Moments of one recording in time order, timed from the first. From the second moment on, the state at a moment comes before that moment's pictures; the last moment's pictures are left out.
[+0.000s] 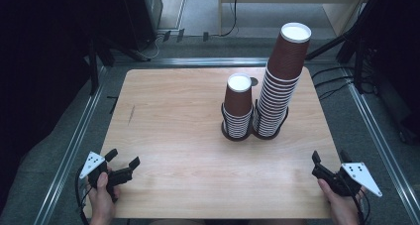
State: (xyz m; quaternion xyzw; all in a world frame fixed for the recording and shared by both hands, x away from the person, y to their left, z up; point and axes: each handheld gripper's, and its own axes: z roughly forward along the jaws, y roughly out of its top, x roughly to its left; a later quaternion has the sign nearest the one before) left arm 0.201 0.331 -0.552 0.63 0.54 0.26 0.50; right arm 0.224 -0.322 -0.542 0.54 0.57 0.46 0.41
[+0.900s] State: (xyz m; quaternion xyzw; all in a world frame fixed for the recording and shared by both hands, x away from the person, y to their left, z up) left arm 0.203 0.341 -0.553 0.58 0.58 0.27 0.51; right arm 0.244 -0.271 -0.441 0.48 0.59 0.52 0.39
